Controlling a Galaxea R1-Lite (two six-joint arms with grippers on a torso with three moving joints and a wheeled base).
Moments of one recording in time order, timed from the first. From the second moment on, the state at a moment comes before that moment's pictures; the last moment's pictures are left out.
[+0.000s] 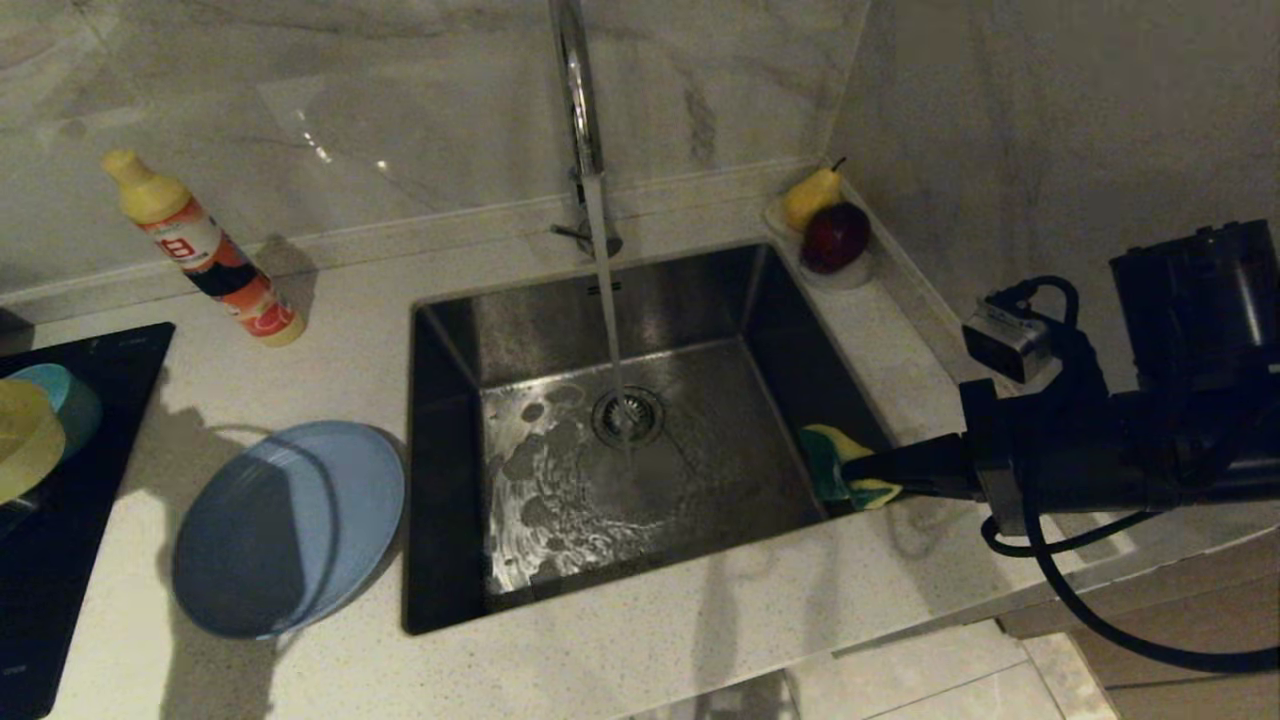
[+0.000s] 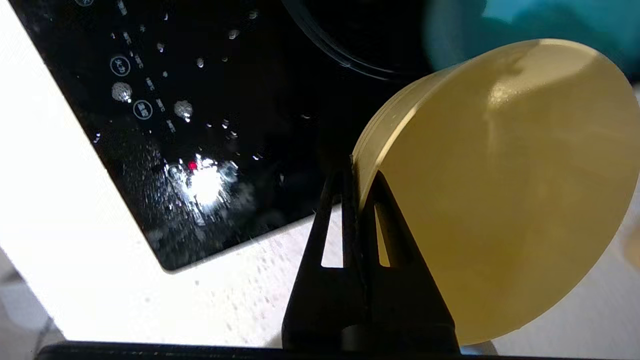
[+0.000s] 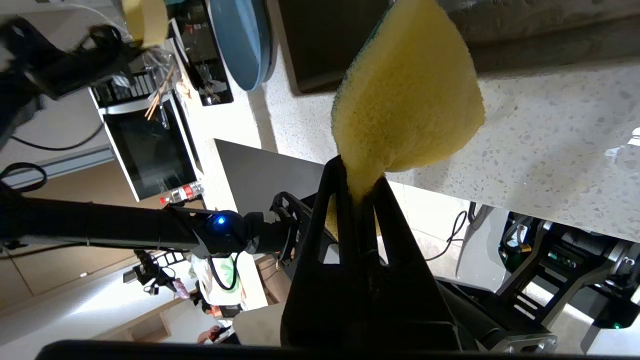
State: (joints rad) left arm 0.78 1.68 -1.36 0.46 -0.03 -0.79; right arm 0.38 1.51 -1.06 0.06 0.63 0.69
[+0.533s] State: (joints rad) left arm 0.85 1.80 -1.31 0.42 -0.10 -0.79; right arm 0.37 1.51 -1.05 0.05 0.63 0.69
